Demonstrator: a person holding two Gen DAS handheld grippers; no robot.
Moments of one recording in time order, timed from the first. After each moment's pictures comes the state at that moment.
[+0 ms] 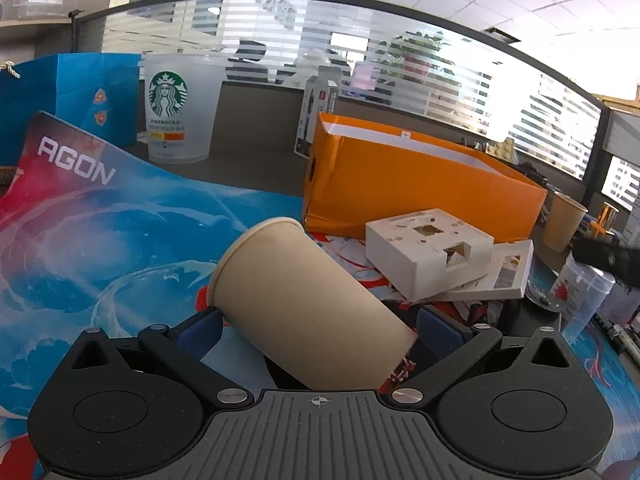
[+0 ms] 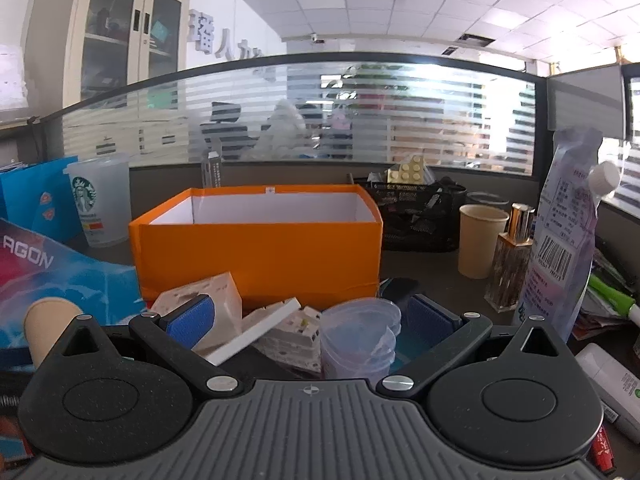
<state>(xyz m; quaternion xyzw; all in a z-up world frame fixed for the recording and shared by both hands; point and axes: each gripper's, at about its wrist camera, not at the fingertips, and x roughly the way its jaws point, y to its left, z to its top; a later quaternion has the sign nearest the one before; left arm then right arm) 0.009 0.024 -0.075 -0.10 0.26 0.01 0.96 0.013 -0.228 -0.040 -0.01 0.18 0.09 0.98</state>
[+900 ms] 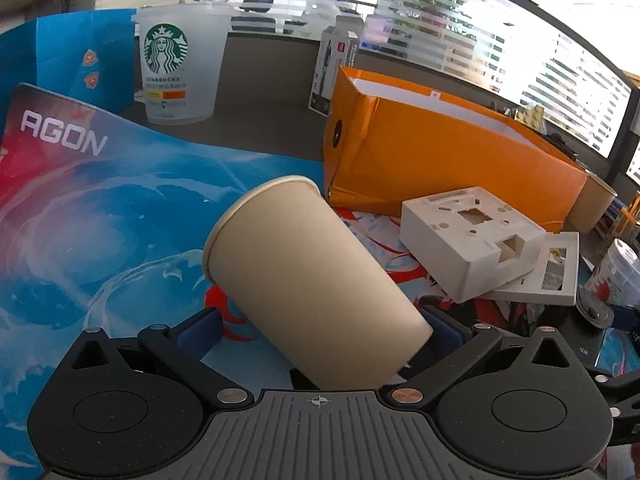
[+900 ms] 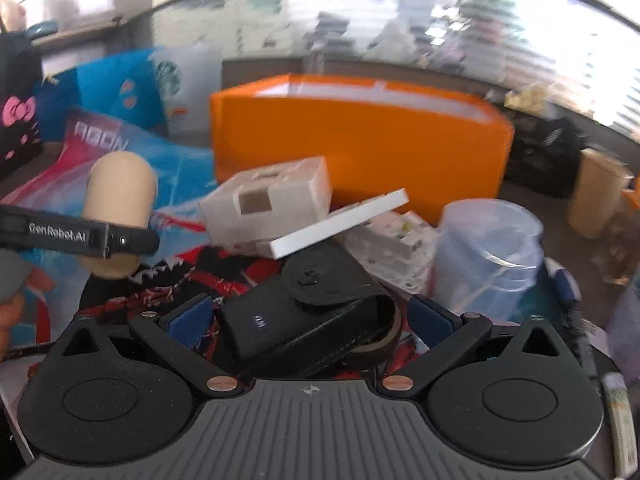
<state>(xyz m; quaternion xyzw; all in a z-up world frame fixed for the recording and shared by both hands) 0.054 0.045 -0.083 -0.10 0.33 0.01 0.94 0.063 -0.203 -0.087 -0.07 0.30 0.26 0.91</state>
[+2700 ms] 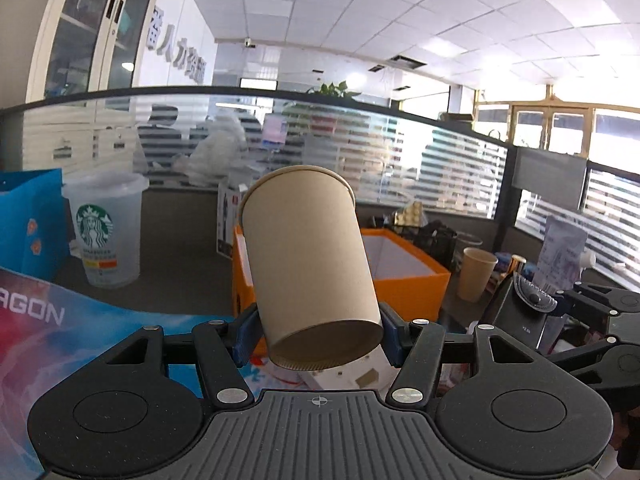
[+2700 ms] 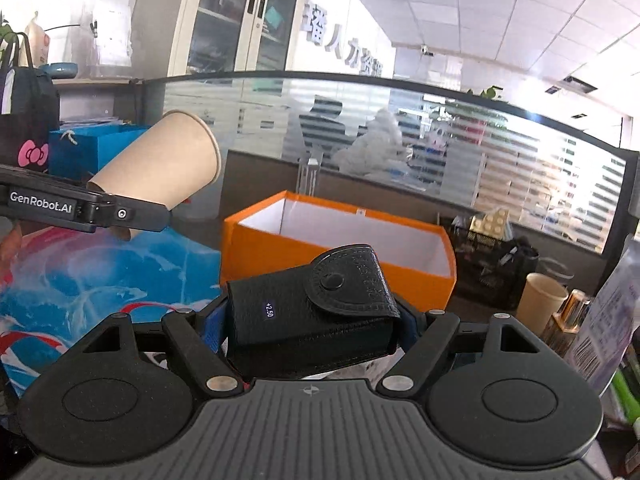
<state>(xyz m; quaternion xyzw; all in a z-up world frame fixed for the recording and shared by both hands) -0.001 0.028 0.031 -0.04 0.17 -0.12 0.98 0.001 -0.211 0.007 -0.11 0.16 0.22 0.96</state>
